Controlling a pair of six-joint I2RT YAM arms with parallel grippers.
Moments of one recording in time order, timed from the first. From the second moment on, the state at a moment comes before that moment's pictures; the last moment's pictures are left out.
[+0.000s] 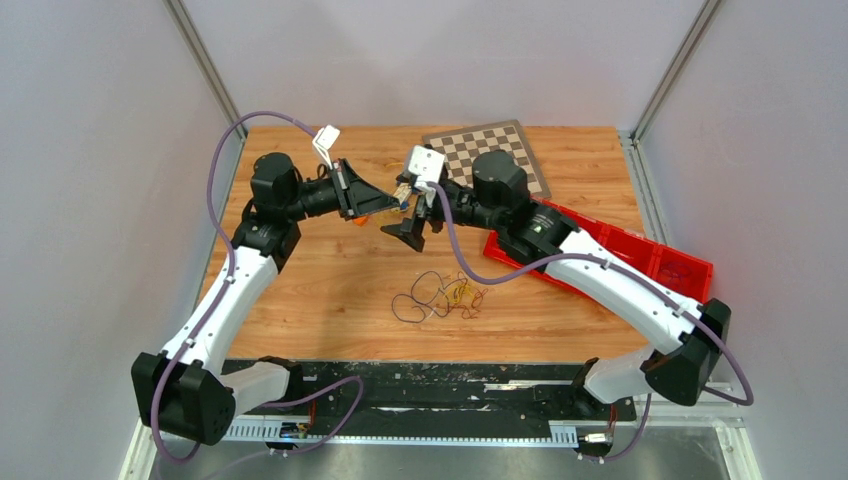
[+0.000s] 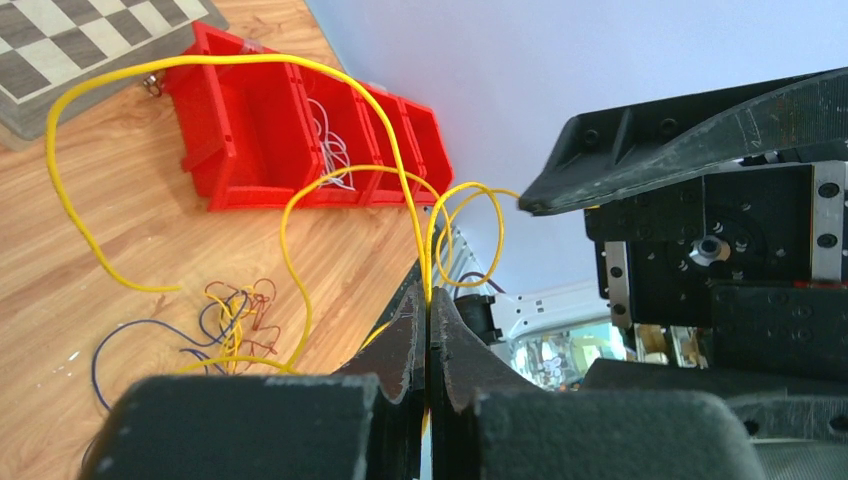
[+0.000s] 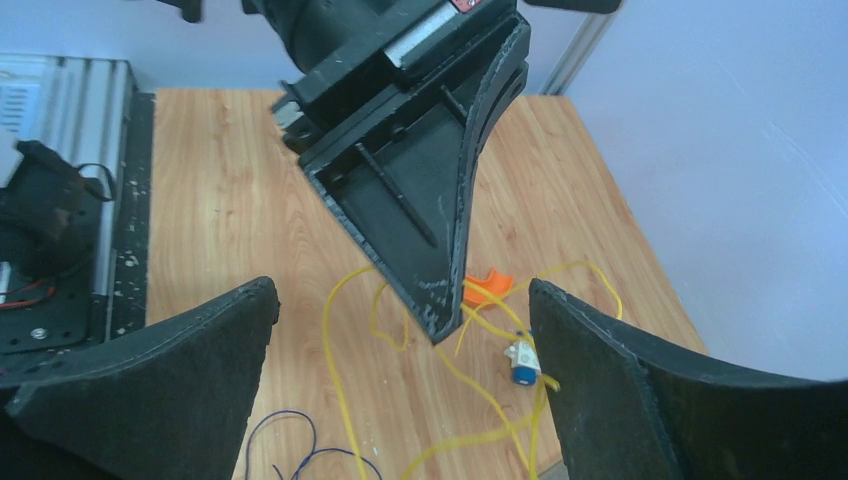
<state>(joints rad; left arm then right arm) -0.24 1.14 1.02 0.02 0.91 -0.88 0.85 1.37 1.41 -0.15 -0.40 -0.32</state>
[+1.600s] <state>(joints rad) -0.15 1.12 1.12 -0.21 0.78 -0.62 0.34 1.21 1.10 -0.25 -0.26 -0.11</state>
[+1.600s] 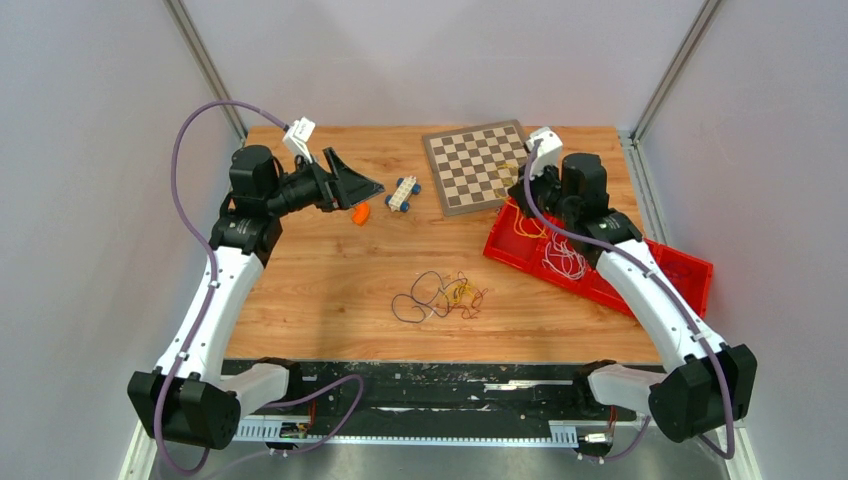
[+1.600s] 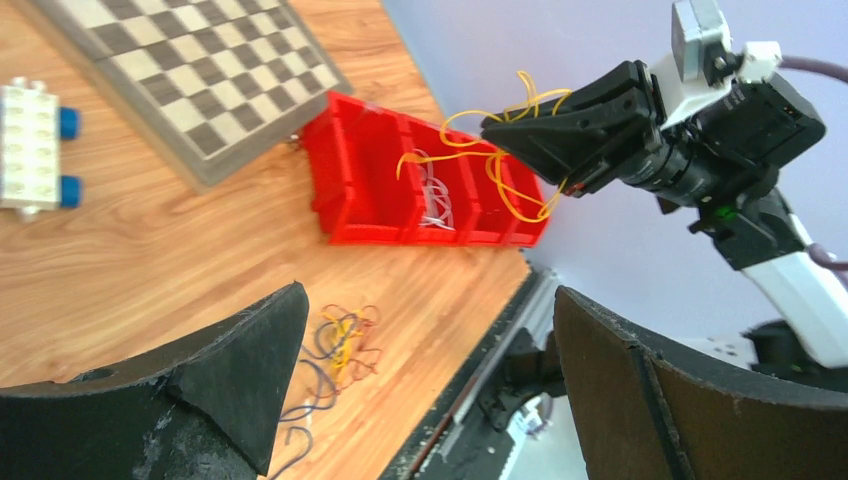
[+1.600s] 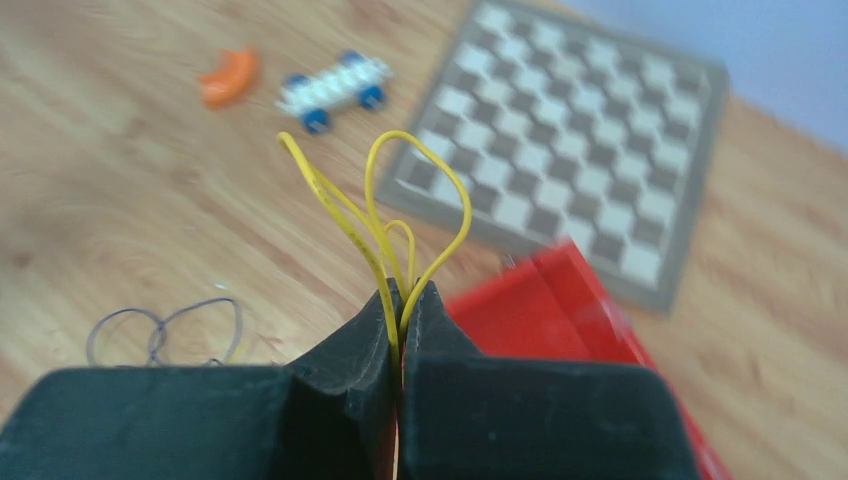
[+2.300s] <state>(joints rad) -0.14 1.16 1.12 -0.32 0.71 -0.56 0.26 1.70 1.12 -0.21 0.21 0.33</state>
